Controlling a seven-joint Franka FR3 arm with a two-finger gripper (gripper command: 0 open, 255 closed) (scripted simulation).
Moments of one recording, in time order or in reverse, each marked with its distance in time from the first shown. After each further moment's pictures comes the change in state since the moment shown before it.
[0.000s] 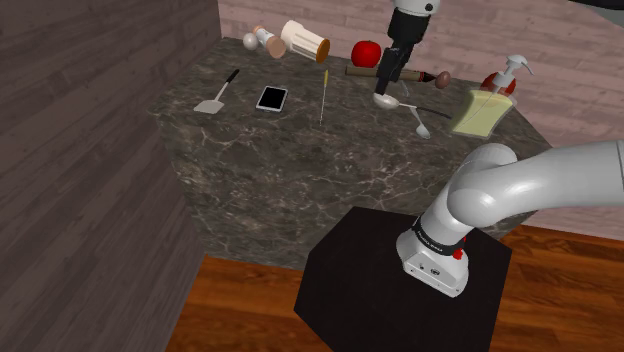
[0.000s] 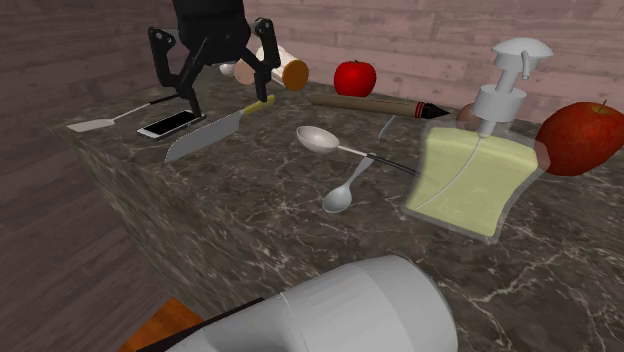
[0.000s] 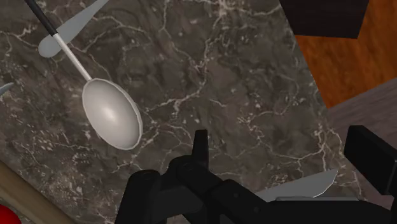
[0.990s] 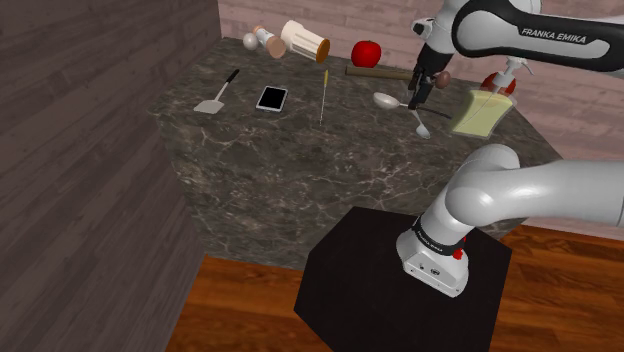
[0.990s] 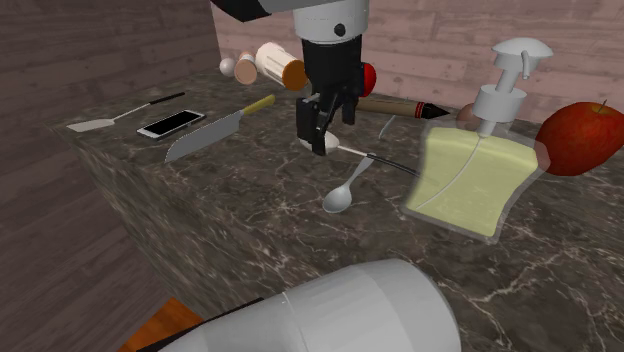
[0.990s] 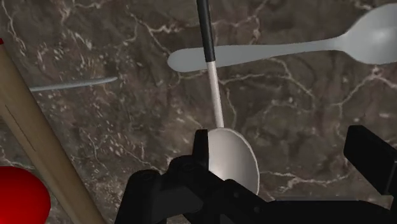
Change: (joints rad) arm -0.044 -0.194 -0.311 -0.275 -0.379 0.252 -0.536
